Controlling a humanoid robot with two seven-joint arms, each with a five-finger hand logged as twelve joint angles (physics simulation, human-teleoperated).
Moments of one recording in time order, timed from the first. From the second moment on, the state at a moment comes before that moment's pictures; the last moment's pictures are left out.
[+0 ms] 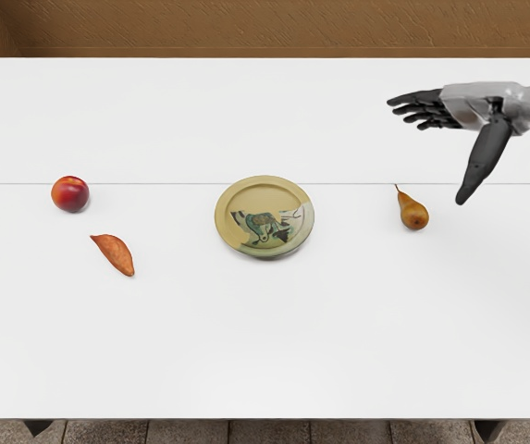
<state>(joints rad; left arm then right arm) -0.04 0.00 0.34 -0.18 0.13 0.04 0.04 1.25 -0.91 0.23 1.22 -0.64 0.61 -0.06</state>
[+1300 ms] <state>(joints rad) -0.04 0.00 0.34 -0.18 0.13 0.04 0.04 1.01 -0.65 0.30 1.44 -1.11 0.07 -0.61</state>
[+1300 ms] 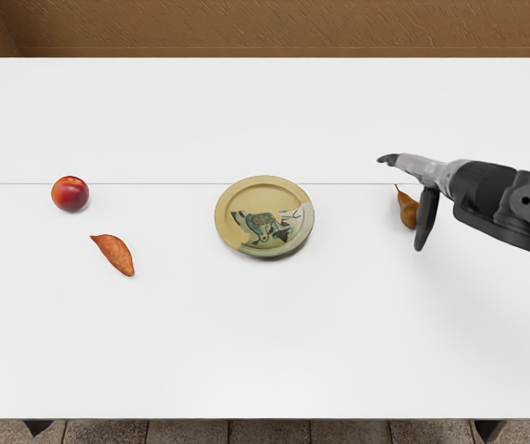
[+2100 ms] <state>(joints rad) -0.04 0.00 0.34 -0.18 0.13 0.04 0.04 0.98 -0.59 0.16 1.37 -1.25 -0.14 -0.61</state>
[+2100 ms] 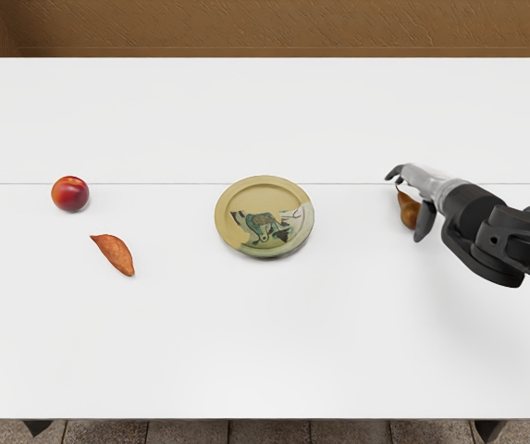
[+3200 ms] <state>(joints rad) -0.04 0.00 0.34 -0.18 0.13 0.04 0.04 1.03 -0.52 0.13 1.26 -1.23 -0.12 -0.61</state>
